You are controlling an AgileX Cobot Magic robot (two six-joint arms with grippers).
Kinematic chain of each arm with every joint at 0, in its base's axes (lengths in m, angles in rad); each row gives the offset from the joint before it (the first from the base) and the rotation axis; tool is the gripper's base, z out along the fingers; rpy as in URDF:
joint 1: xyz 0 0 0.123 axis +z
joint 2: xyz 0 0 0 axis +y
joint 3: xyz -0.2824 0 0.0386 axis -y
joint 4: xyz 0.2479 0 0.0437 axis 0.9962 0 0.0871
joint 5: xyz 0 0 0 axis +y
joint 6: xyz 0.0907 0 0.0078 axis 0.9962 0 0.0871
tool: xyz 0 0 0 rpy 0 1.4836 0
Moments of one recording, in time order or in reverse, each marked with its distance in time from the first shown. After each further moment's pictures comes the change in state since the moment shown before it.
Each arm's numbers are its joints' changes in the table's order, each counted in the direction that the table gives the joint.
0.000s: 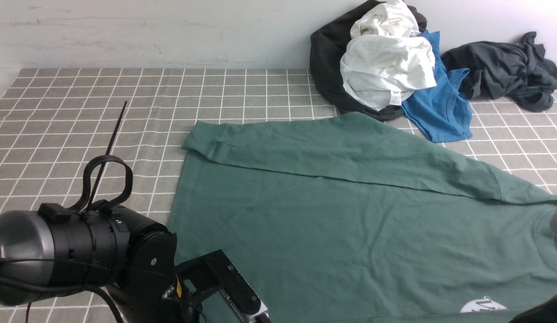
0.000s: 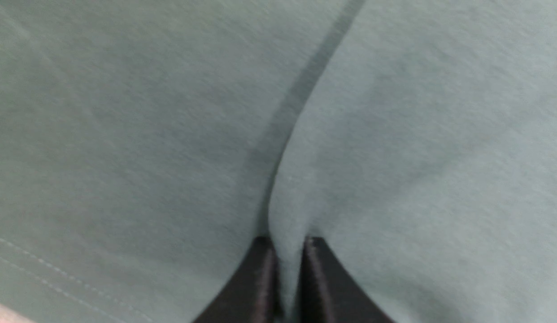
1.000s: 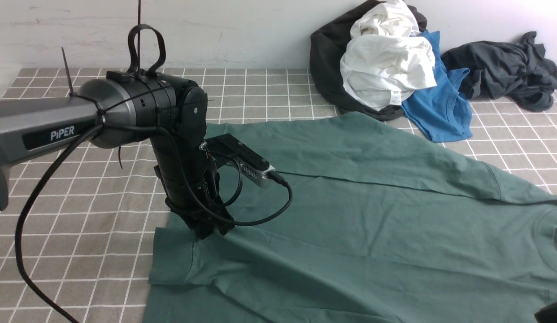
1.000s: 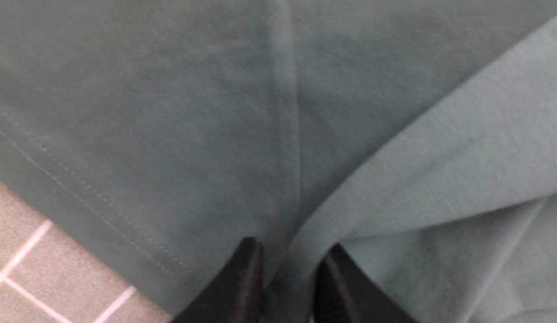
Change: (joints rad) right arm 0.000 -0.018 0.001 -0.147 0.004 0.118; left arm 0.210 0.377 0.688 0.075 0.271 0.001
